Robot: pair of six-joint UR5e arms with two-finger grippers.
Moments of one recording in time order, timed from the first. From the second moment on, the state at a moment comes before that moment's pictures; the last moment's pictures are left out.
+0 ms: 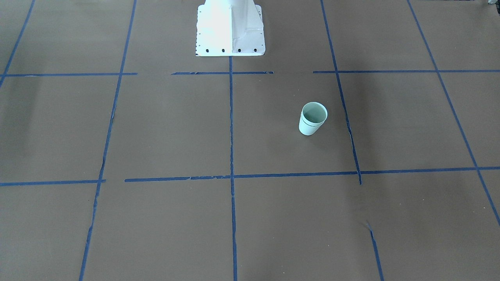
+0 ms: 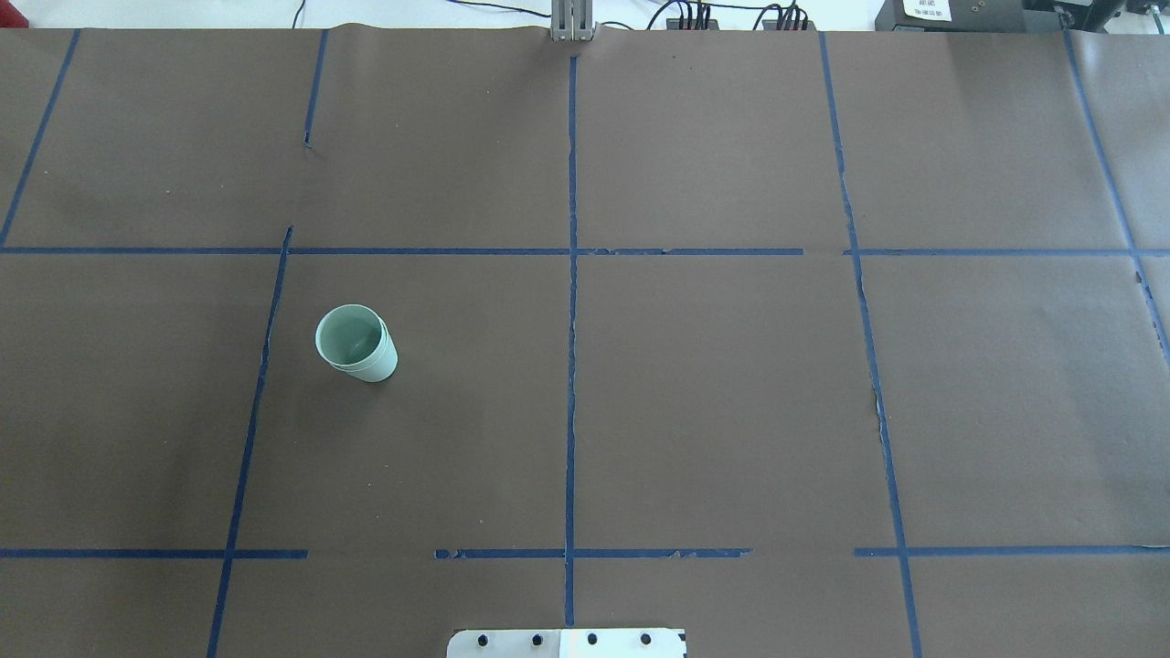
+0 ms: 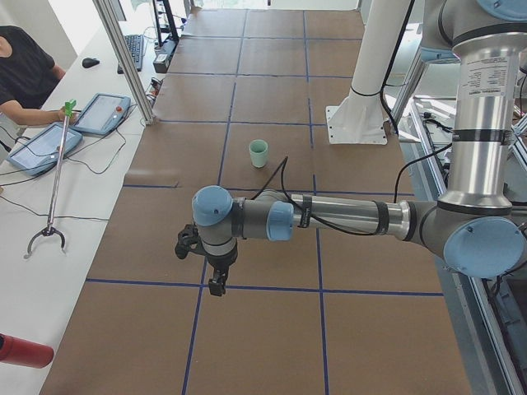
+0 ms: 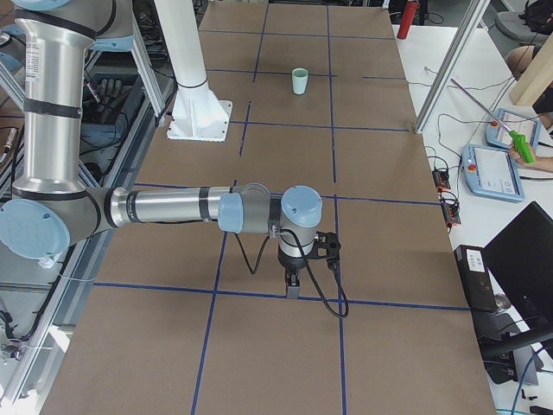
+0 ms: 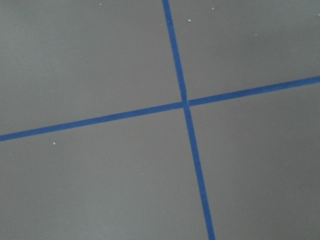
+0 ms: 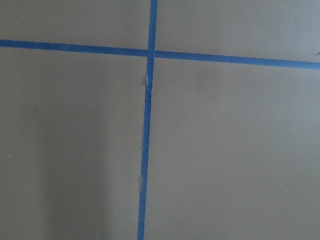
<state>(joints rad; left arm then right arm) -1.57 -1.54 -1.63 -1.56 -2.28 0.14 1.55 -1.70 1.79 -1.68 2.26 -0.04</state>
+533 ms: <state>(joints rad) -1.58 -1.53 -1.62 -1.56 -2.33 0.14 1.55 -1.70 1.79 -1.68 2.26 -0.04</state>
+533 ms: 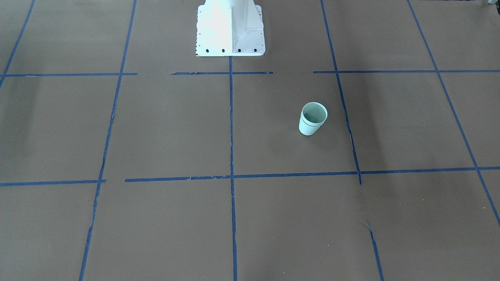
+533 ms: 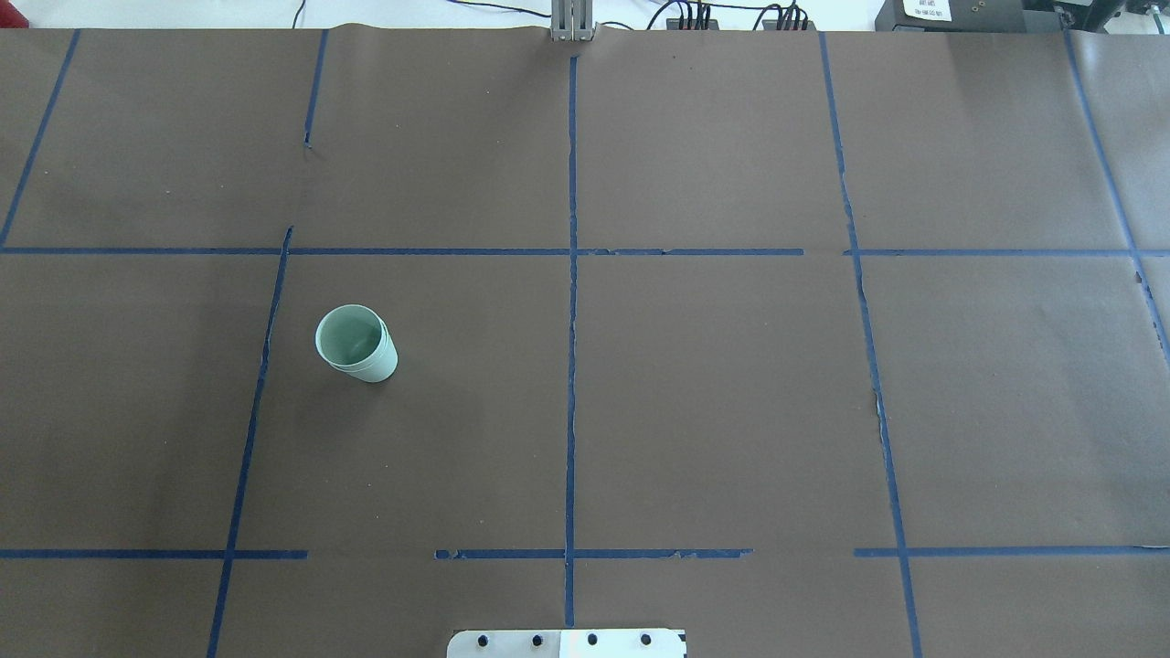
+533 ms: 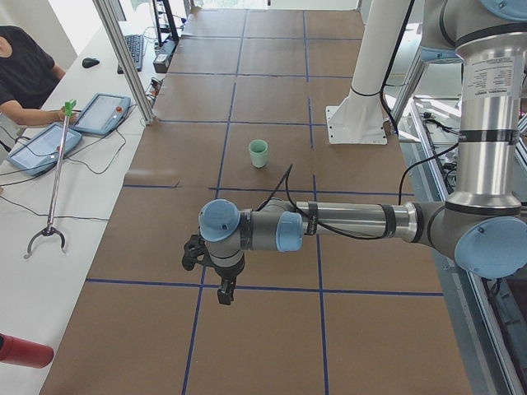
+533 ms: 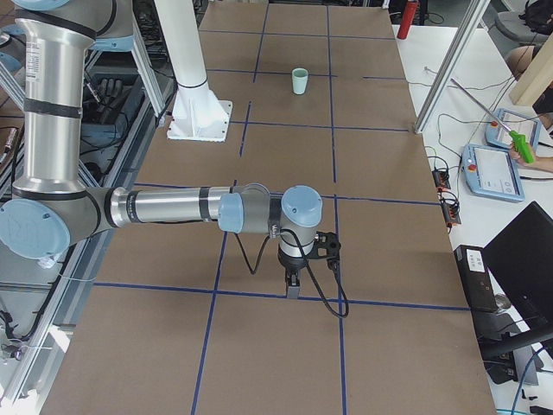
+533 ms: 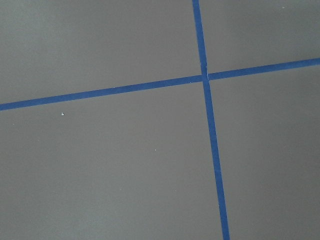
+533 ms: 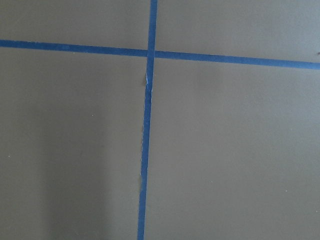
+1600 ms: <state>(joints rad) -1.58 -1.53 -1.62 -1.56 -2.36 0.14 1.55 -1.70 1.79 -1.68 2.26 -0.04</state>
